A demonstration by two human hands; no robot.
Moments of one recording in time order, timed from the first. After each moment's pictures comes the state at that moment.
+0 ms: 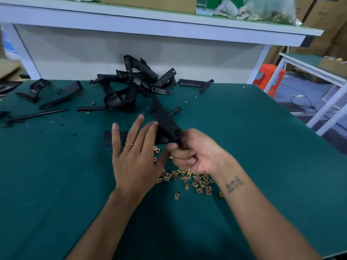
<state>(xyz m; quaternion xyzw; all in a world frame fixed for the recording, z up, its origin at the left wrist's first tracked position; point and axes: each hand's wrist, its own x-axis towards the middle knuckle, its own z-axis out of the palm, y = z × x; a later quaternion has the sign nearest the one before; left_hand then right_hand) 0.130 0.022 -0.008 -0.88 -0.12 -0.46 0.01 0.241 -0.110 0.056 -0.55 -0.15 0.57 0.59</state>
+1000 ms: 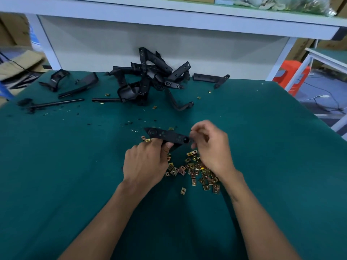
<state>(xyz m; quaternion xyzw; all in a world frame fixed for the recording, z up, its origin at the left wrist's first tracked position) 0.120 0.018 -0.009 -0.92 -0.18 -0.30 -0.14 0.254 -0.123 0.004 -0.78 -0.33 0.01 0.53</state>
